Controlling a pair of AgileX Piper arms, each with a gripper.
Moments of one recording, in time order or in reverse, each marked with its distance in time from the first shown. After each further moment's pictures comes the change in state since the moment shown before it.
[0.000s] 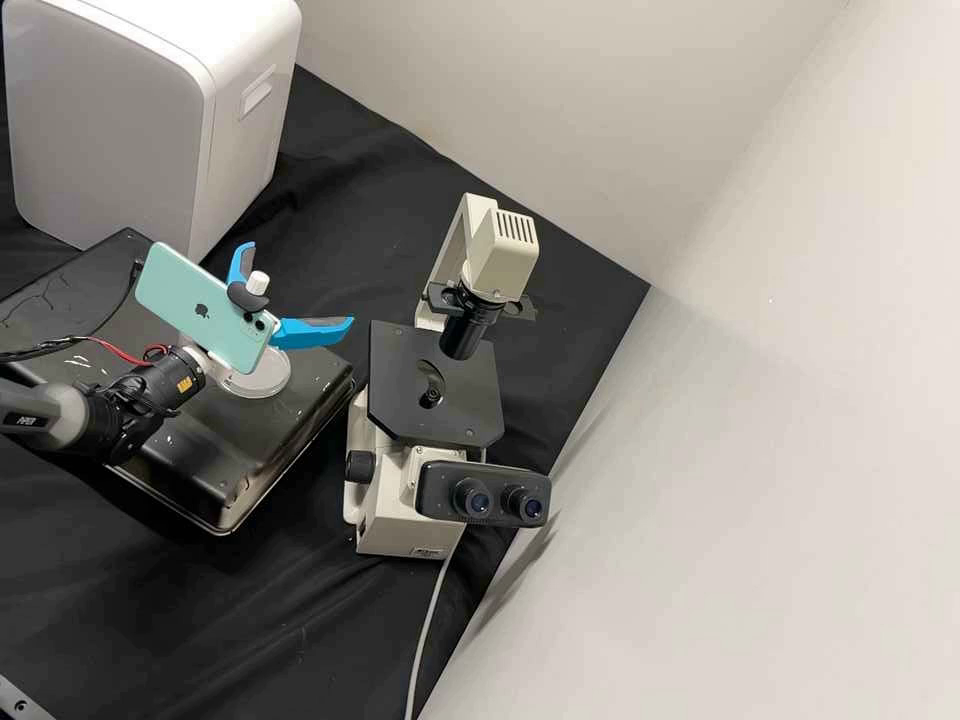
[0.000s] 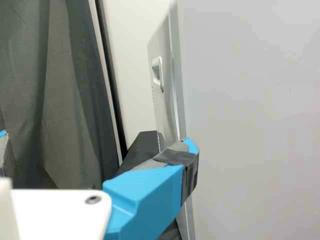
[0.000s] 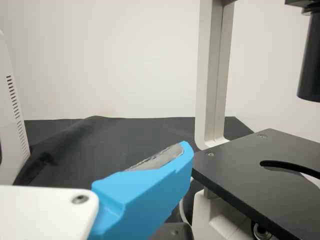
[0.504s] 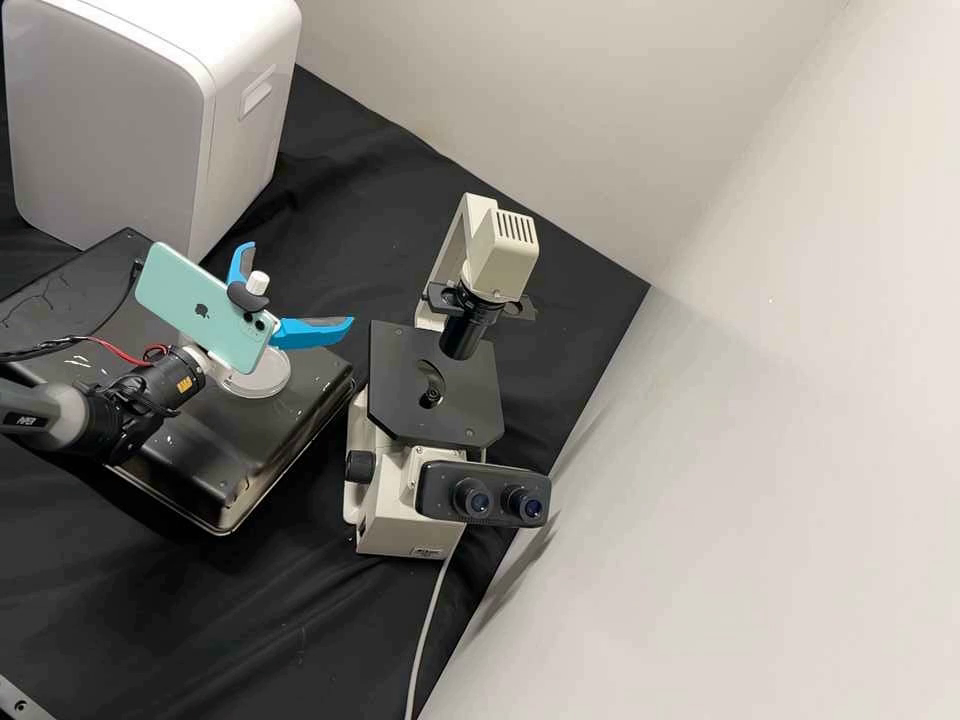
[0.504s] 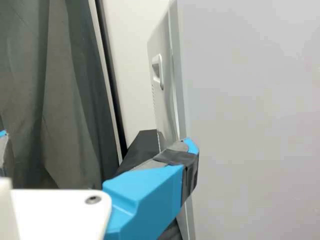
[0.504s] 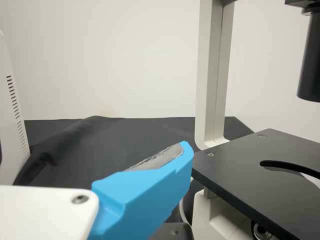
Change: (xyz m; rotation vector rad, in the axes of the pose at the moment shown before) left arm -0.002 -0.002 0.000 0.000 0.001 -0.009; right arm 0.000 0.000 0.000 0.000 0.000 0.000
